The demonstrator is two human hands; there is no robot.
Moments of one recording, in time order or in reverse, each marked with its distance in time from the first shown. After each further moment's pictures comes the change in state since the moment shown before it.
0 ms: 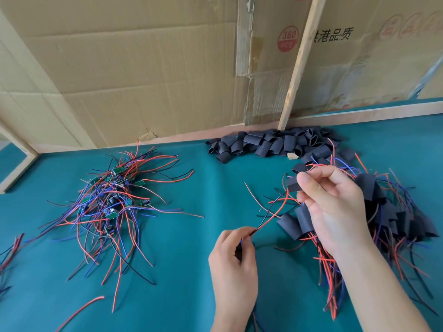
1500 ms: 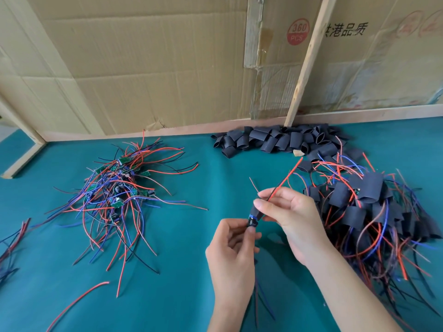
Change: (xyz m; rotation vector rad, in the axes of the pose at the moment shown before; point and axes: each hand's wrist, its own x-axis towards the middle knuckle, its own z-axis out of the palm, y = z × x) left_hand -0.001 -0.004 -0.002 -0.368 0.051 -0.141; right_hand -0.021 0.048 0.022 -0.307 -0.127 0.320
